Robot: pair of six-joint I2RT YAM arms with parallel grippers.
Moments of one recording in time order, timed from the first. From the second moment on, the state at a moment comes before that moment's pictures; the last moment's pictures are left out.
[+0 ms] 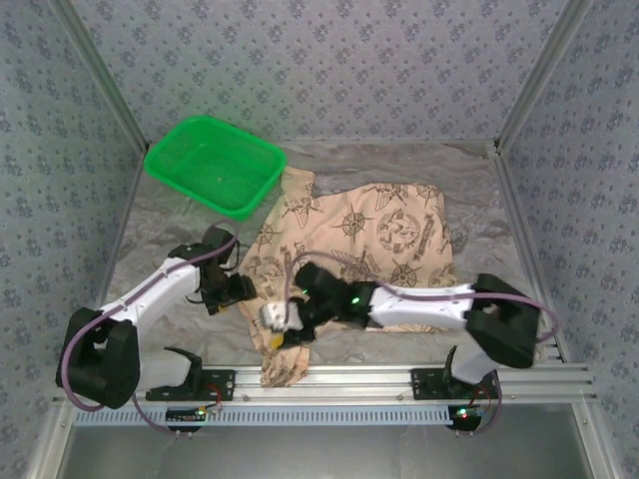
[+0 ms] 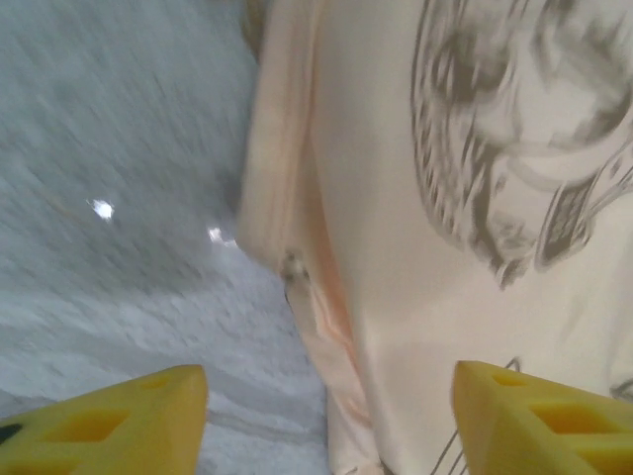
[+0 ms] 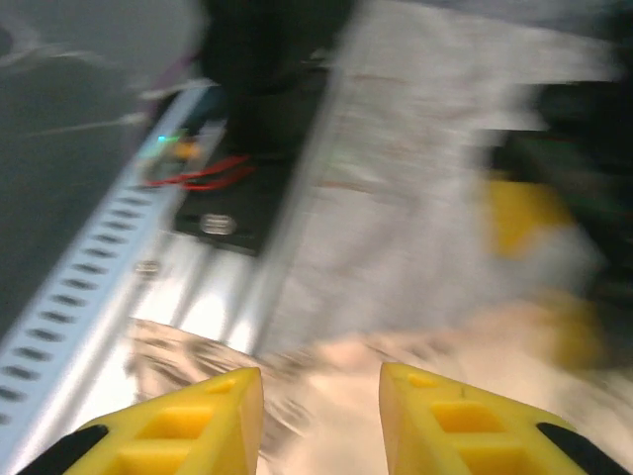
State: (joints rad) left arm -0.41 1.25 0.70 -0.89 0.16 -0.73; right arm 1.12 1.47 0.84 0.05 -0.47 -0.44
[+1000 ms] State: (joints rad) left arm -0.77 1.20 0.88 -0.89 0.12 -0.56; right arm 0.07 1.03 0.55 -0.95 0.02 1.10
